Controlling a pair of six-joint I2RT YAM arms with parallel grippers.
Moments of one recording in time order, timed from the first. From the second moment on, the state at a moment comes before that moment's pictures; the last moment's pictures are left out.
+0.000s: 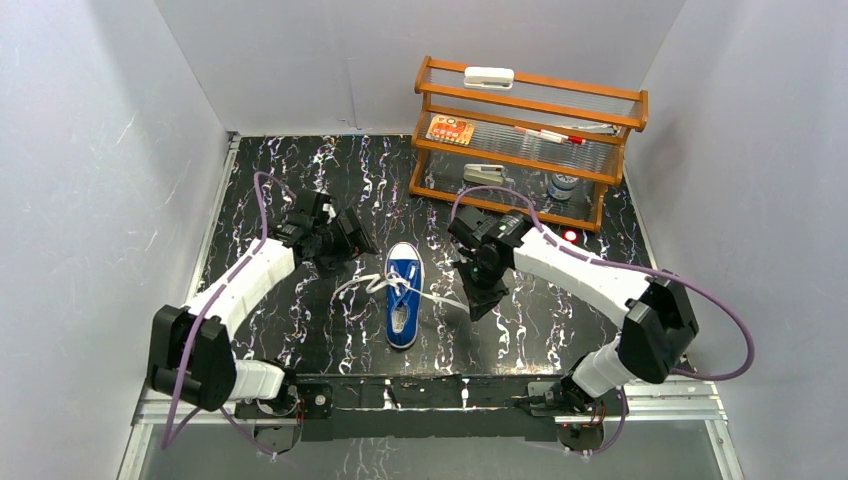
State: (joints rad) left arm -0.34 1.31 0.93 -0.57 0.21 -0.73; right arm 0.84 1.50 1.22 -1.14 -0.20 0.47
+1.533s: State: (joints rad) left arm -0.34 1.42 0.80 -0.71 0.10 -1.09; right arm -0.01 1.42 0.98 -1.05 0.00 0.48
